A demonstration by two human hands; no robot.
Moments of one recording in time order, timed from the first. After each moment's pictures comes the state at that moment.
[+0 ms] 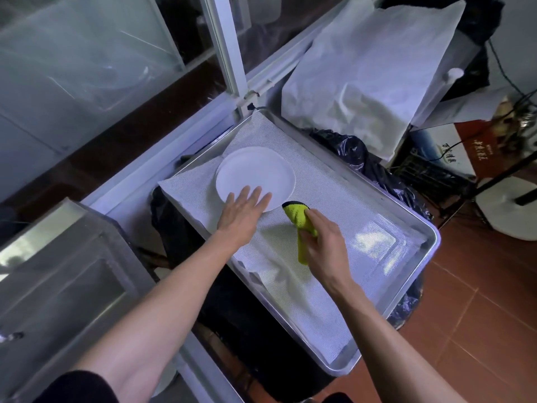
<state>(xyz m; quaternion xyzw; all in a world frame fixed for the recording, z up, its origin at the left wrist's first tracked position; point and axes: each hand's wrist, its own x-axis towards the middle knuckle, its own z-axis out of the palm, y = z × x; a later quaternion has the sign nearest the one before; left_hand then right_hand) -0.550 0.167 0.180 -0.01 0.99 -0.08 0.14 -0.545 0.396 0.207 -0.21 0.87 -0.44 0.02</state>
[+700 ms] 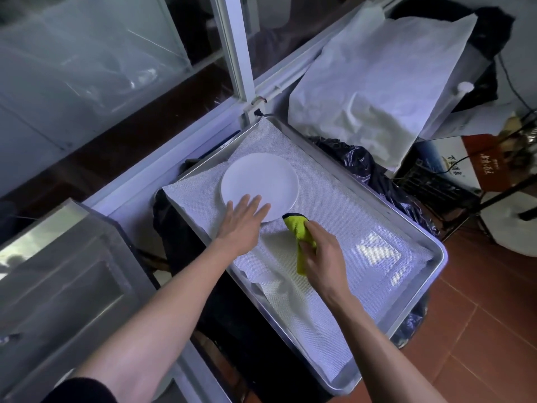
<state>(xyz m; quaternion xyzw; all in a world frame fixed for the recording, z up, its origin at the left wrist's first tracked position) -0.549 0.151 0.163 -0.03 0.99 -0.06 0.15 -0.549 0.384 0.197 -0.20 0.88 -0.44 0.04</state>
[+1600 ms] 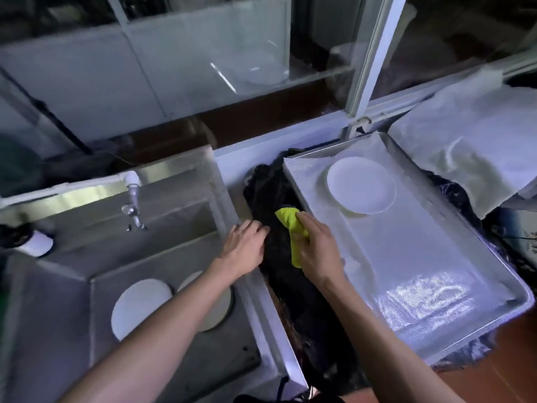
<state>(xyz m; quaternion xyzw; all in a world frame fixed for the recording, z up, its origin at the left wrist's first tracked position) -0.287 0.082 0.216 -0.20 0.98 0.06 0.03 -0.395 0.250 0.257 -0.43 0.78 -0.45 0.03</state>
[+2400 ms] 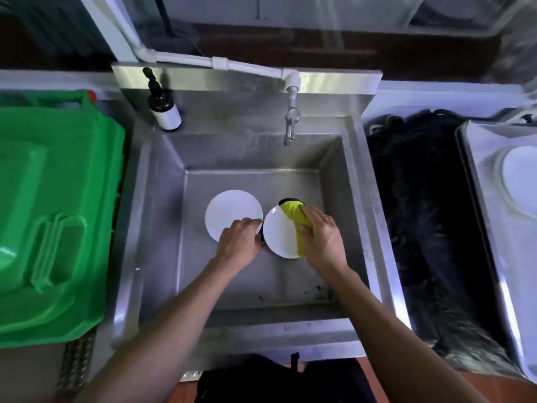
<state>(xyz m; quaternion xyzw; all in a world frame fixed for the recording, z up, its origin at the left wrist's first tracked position) 0.059 0.000 0.122 -0.48 0.83 0.27 0.04 -0.112 0.099 0.179 -0.50 0.80 -0.26 0.19</state>
